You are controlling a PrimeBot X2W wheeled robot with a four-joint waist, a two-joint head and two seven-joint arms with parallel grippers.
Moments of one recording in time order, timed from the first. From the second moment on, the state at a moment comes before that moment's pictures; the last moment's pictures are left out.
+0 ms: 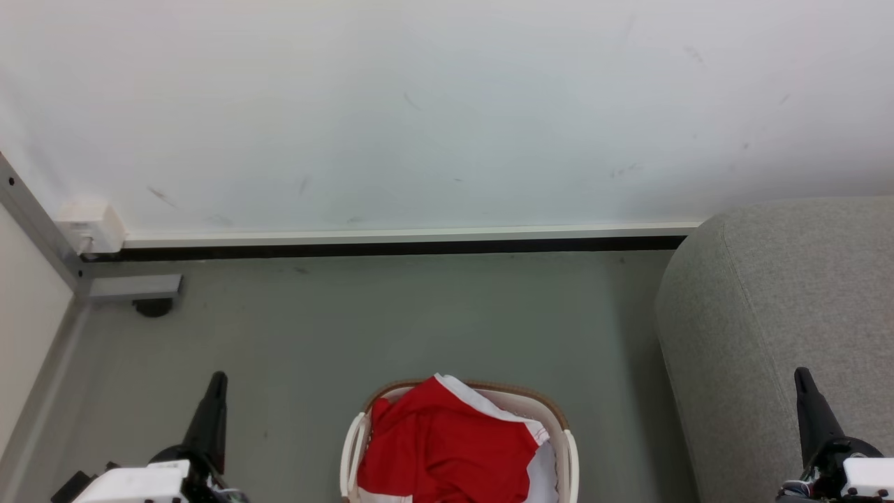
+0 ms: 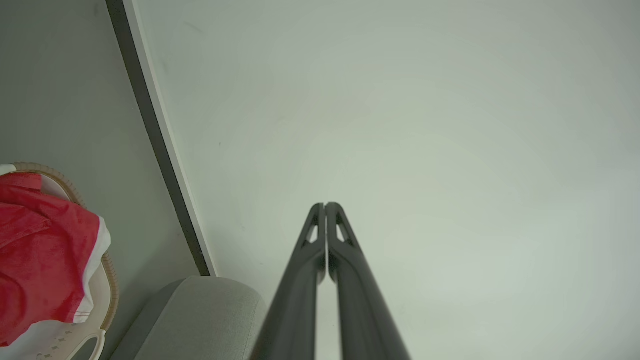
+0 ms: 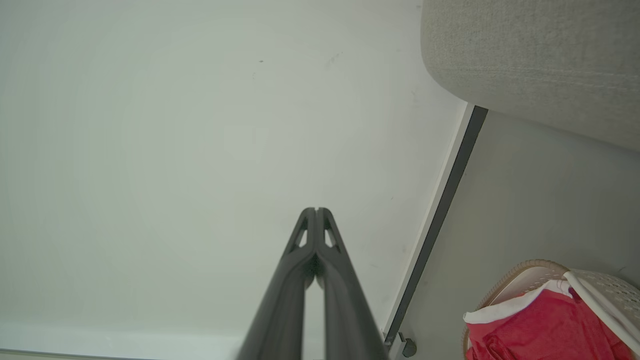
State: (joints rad) left arm -0.11 0.05 0.11 0.24 -1.61 -0.13 0.11; right arm -0.11 -0.05 -0.11 0.24 1.61 0.13 0.11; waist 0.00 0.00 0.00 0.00
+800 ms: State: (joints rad) left arm -0.11 0.05 0.11 0.24 -1.61 -0.13 0.11; right arm -0.11 -0.05 -0.11 0.24 1.61 0.13 0.11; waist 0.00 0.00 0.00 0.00
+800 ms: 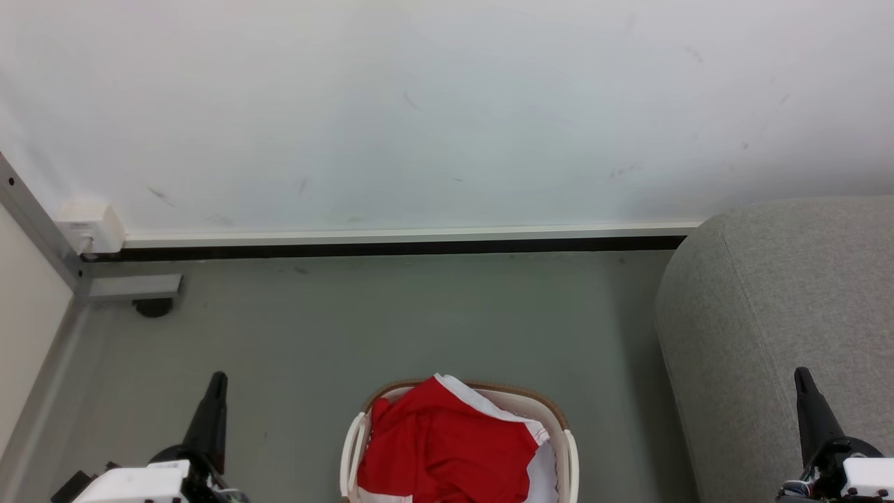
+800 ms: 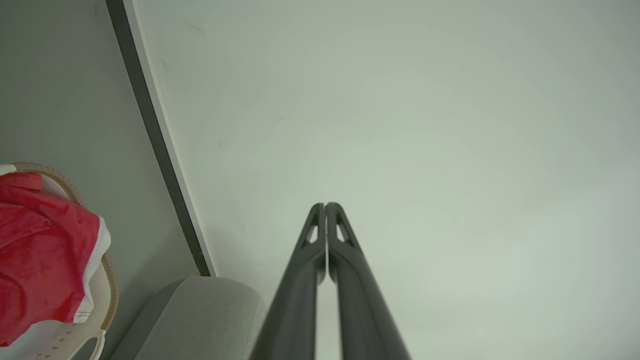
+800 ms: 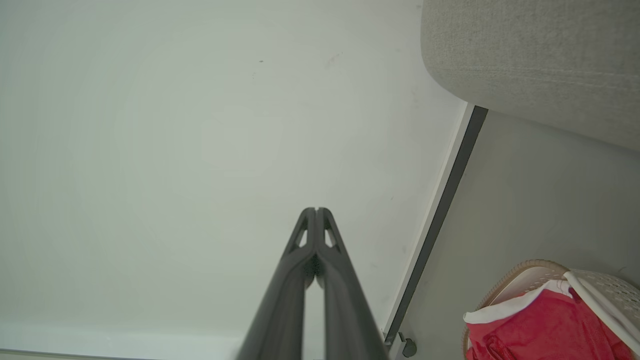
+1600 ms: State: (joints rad) left arm -0.07 0.03 0.10 0.28 -1.60 -0.13 0.10; right arm -0.07 -0.03 -0.10 0.28 1.60 0.13 0.10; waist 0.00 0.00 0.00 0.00
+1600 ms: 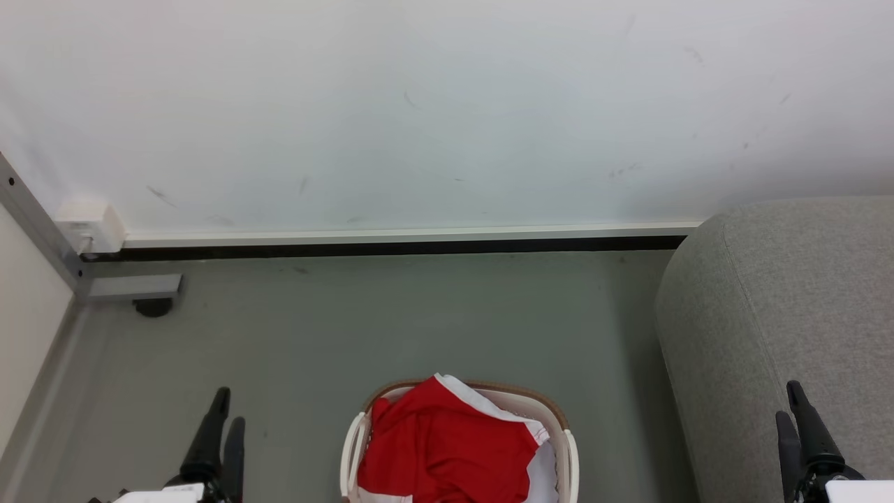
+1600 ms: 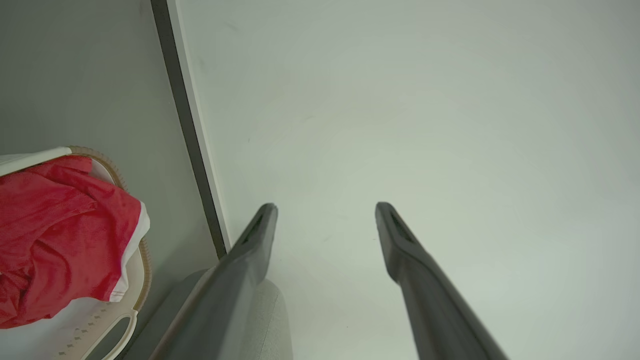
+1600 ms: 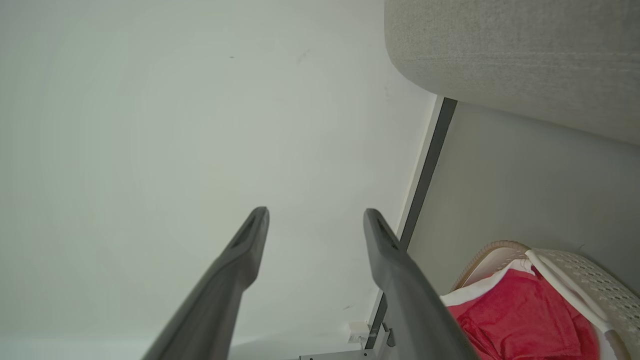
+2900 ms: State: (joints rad) left arm -0.02 0.05 0.04 0.17 -0.84 -0.08 -0.06; right arm -0.05 -0.04 -0.01 0.25 0.84 0.13 -0.06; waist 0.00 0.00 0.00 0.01
